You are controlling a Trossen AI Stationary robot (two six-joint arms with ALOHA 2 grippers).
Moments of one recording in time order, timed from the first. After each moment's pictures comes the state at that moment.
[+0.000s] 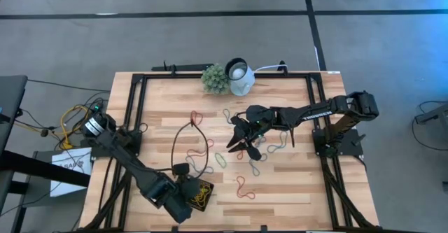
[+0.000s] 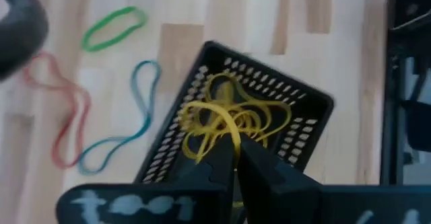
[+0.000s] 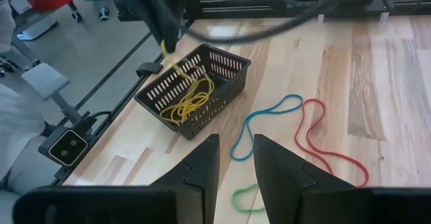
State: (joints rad) left arm -0.72 1.77 1.41 -0.90 -0.35 -0.76; right arm 0.02 1.59 0.93 0.15 -0.49 -0.05
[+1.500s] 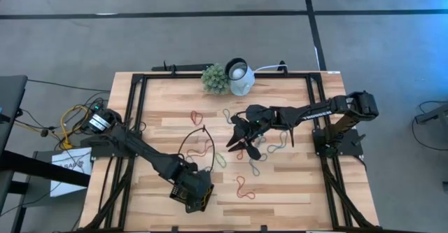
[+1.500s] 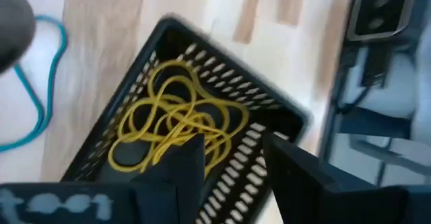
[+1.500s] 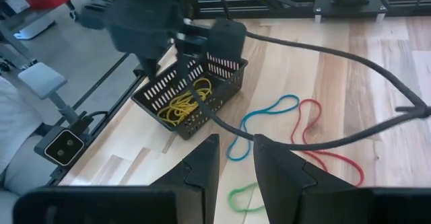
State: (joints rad) left arm -0.52 1.77 1.24 -0.58 0.11 -0.78; right arm 0.00 1.59 0.93 0.15 -0.49 -0.06
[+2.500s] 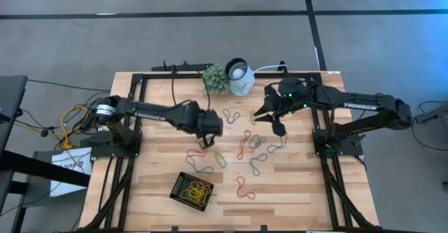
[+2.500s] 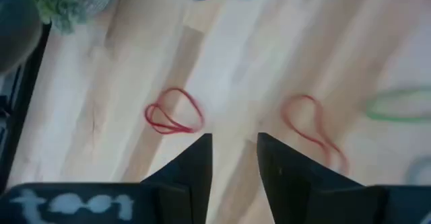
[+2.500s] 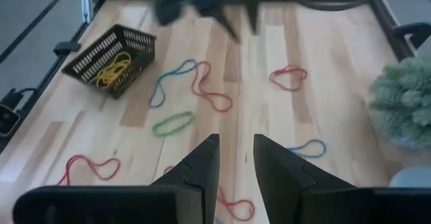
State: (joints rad) left arm -0.04 1.77 1.50 -1.15 -0.37 -0.45; right arm -0.21 1.13 0.97 -0.48 -0.31 -0.21
